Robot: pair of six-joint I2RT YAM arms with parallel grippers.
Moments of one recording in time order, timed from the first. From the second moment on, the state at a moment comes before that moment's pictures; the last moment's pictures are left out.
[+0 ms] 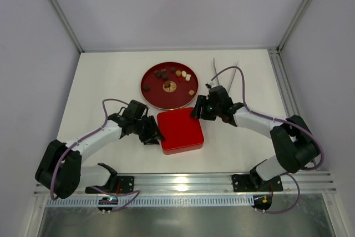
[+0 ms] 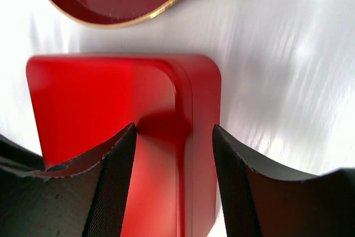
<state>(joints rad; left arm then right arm) -0.52 1.26 0.65 -0.46 0.40 -0.92 0.54 1.52 0.80 -0.05 -0.18 0.61</state>
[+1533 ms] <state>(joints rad) -0.41 1.07 1.16 -0.81 0.11 -0.52 0.54 0.88 1.07 -0.55 0.14 0.48</state>
